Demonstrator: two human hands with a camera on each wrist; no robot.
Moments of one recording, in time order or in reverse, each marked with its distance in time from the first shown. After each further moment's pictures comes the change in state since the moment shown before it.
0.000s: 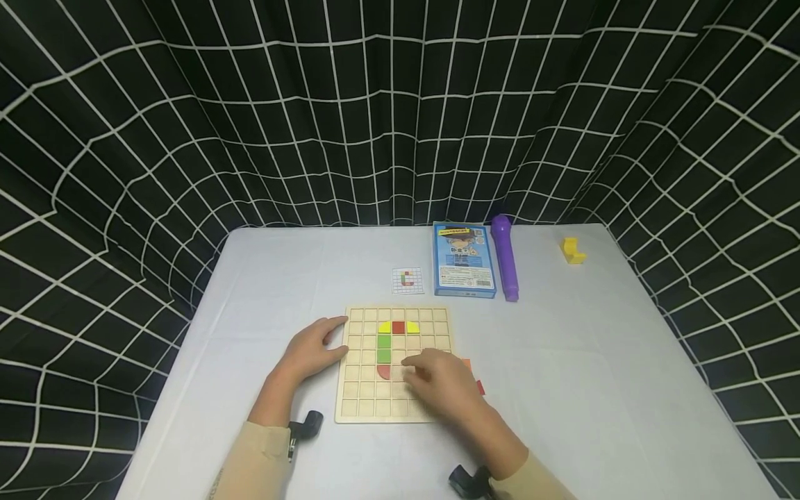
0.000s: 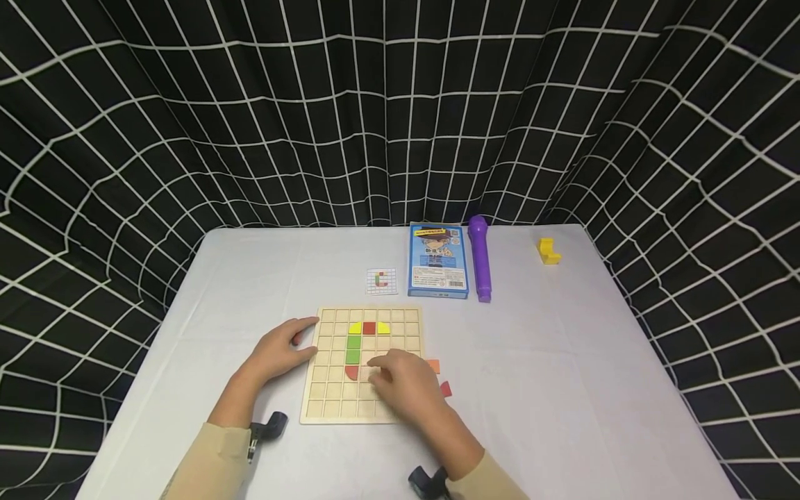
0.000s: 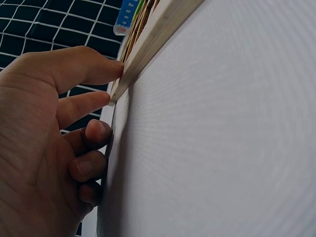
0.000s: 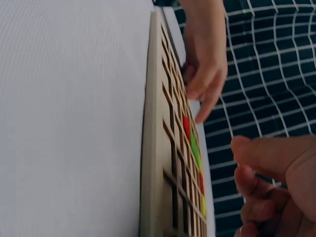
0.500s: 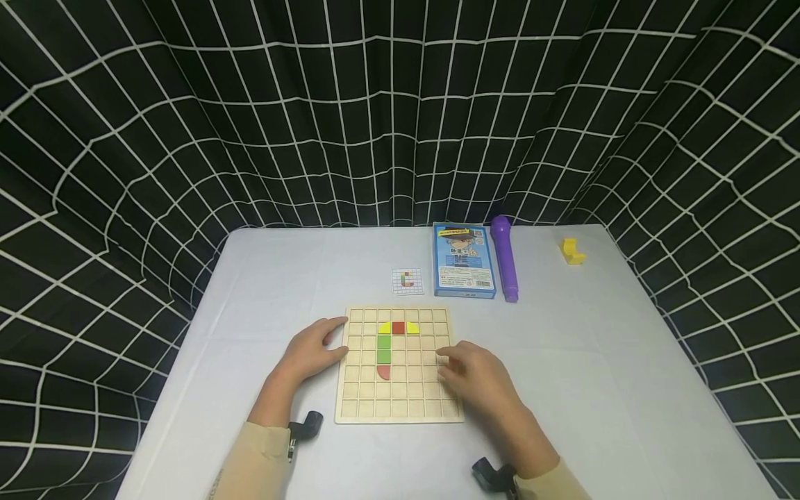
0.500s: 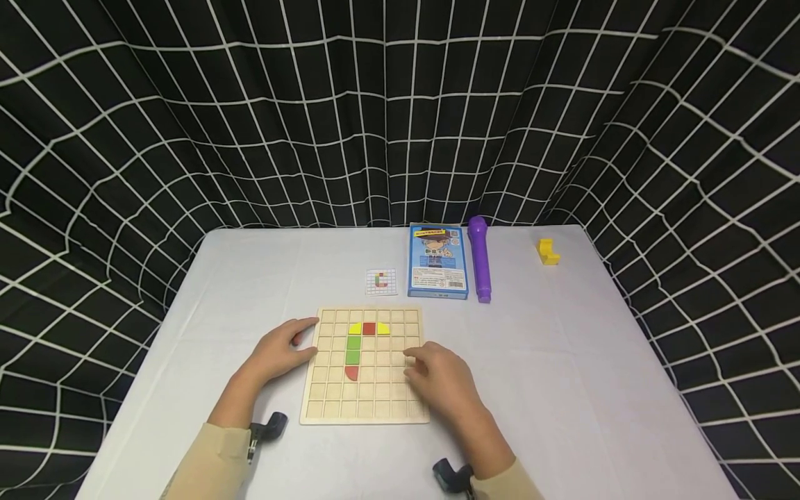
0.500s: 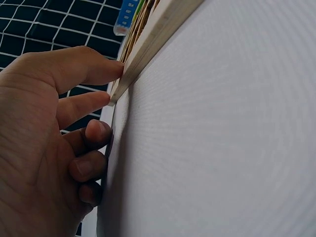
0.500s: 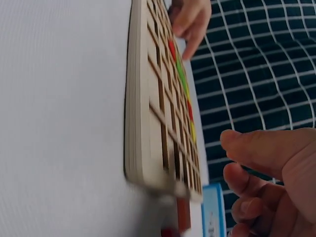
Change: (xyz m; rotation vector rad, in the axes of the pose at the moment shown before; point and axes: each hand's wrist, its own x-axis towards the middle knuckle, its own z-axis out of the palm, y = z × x) left_hand 0.000 0.000 0.001 0.003 -0.002 -0.014; right_hand -0.011 0.038 -0.028 -0.022 -0.002 0.171
